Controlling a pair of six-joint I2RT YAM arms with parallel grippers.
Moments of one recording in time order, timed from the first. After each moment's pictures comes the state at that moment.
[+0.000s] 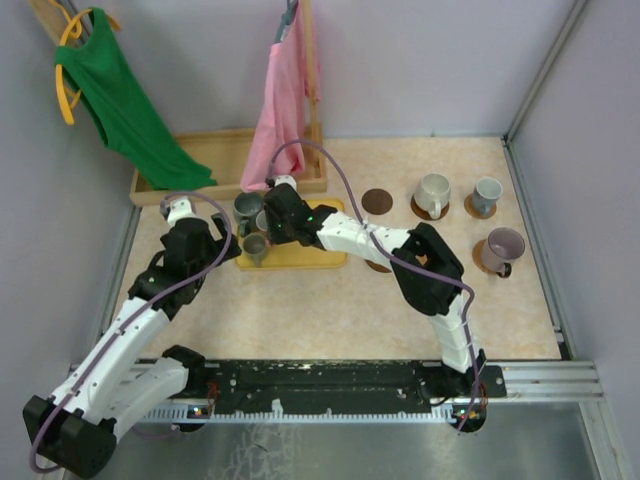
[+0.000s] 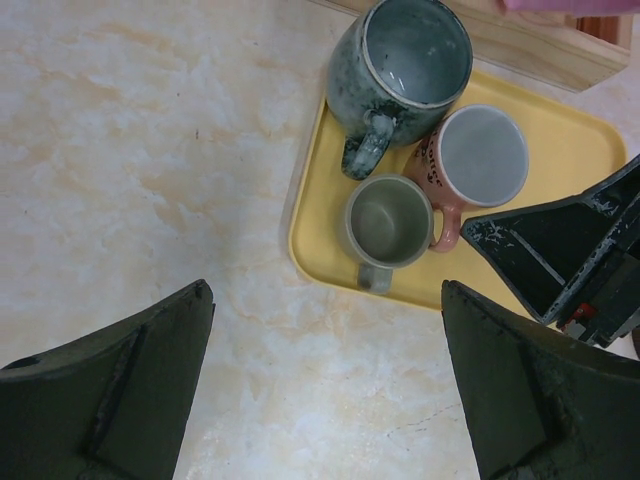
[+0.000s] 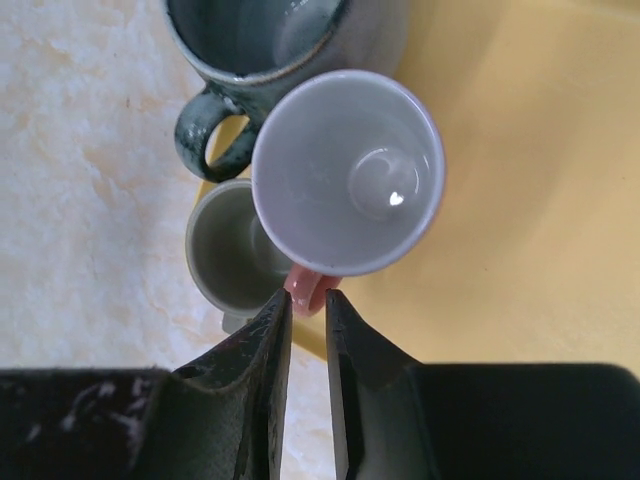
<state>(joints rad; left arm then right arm) -0.40 0.85 0.73 -0.48 -0.43 -0.58 0.92 2.06 1.63 -0.28 0.13 0.56</state>
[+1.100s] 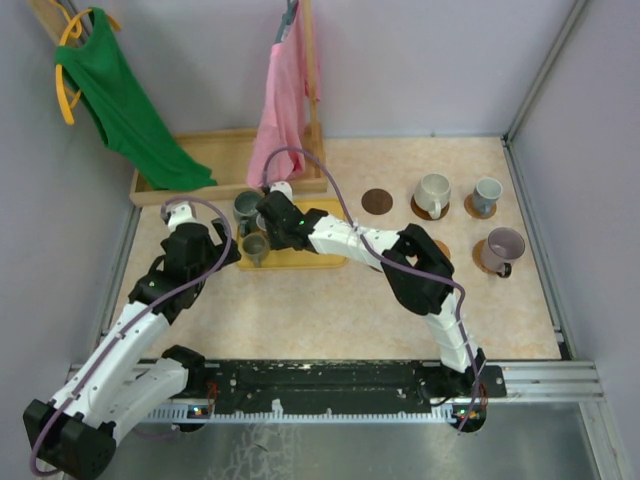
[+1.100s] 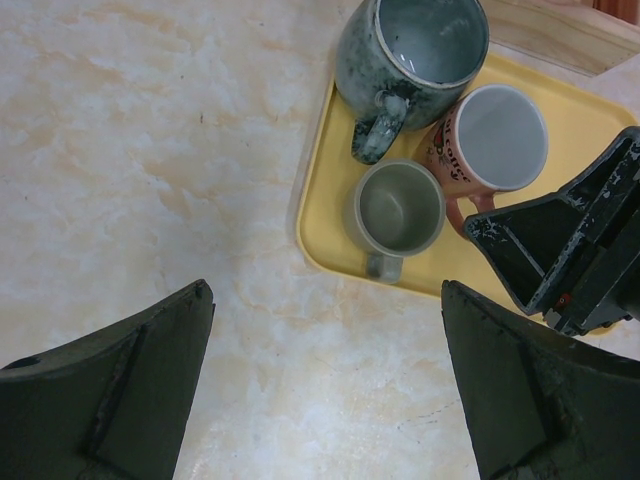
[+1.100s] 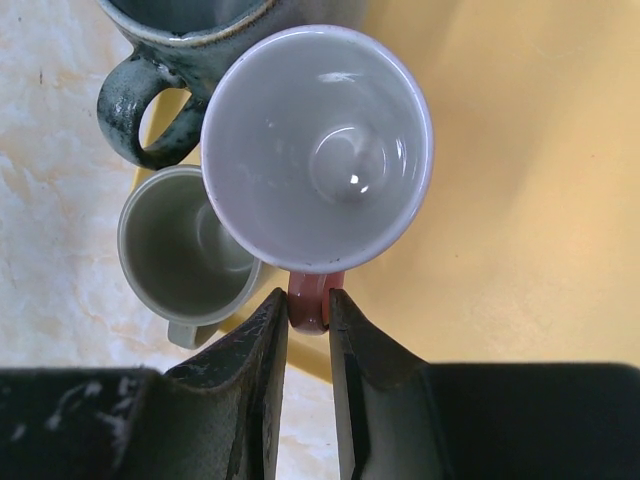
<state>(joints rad) -0.40 0.82 0.70 -0.48 -0.42 -0.58 0.95 2.12 1.68 -0.36 0.23 0.53</state>
